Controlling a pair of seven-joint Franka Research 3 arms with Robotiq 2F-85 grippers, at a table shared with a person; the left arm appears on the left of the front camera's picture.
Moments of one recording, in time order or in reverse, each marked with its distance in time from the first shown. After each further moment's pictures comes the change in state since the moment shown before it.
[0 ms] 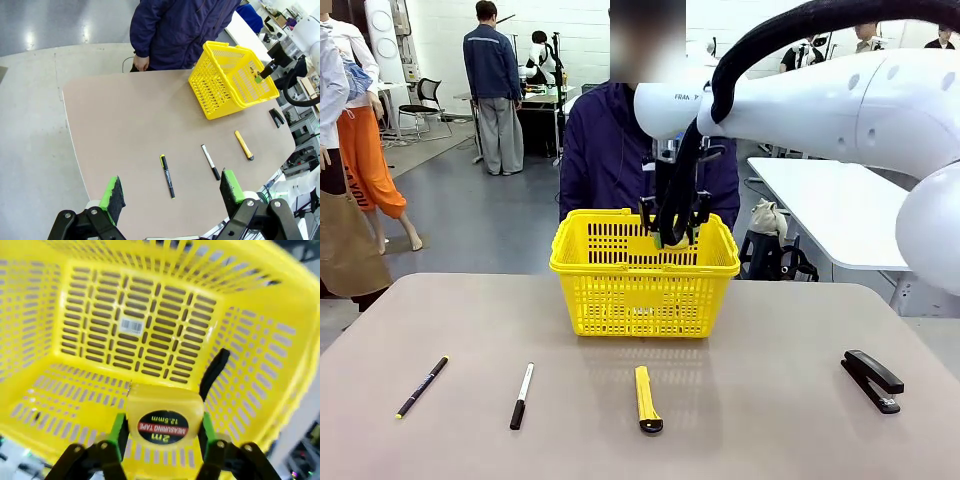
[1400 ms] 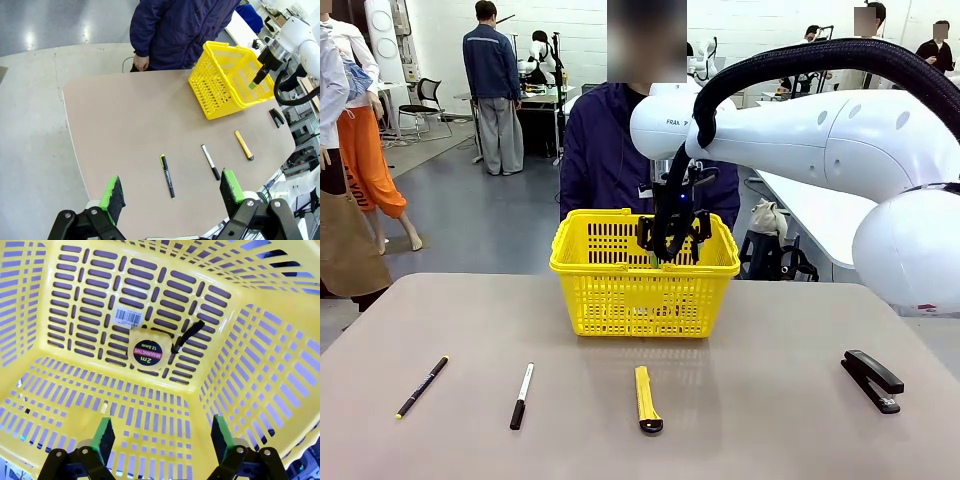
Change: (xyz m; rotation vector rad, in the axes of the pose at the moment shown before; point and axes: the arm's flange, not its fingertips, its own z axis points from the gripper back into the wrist) left arm 0.000 0.000 0.000 0.000 0.000 0.000; right arm 0.015 0.001 -0.036 0.001 0.099 0.053
